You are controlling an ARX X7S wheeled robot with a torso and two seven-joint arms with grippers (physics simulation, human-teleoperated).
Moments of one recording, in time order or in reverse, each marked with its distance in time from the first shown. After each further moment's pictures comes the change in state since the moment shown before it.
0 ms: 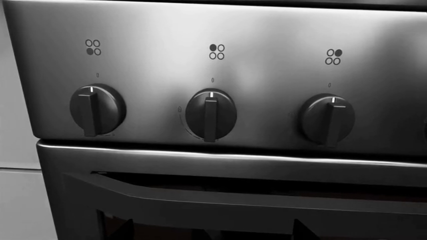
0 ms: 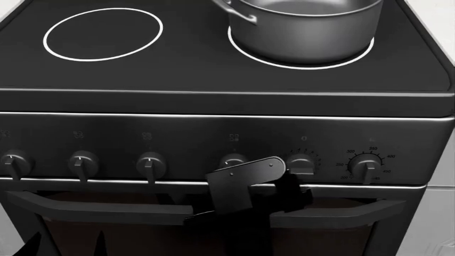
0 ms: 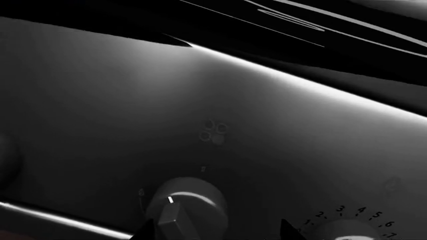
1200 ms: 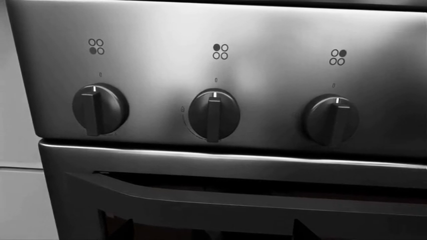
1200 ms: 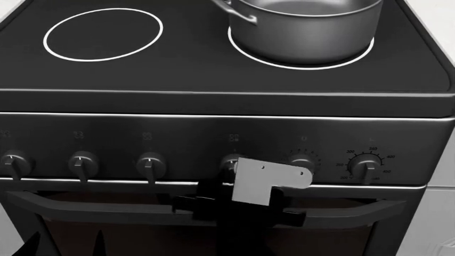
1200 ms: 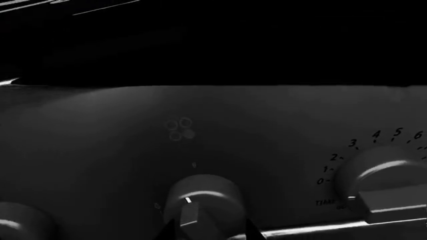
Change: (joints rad) left arm -0.008 -0.016 0.018 -0.018 -0.021 0.020 -0.014; right arm -0.004 -0.064 0.130 -0.009 0.409 -0.025 0.142
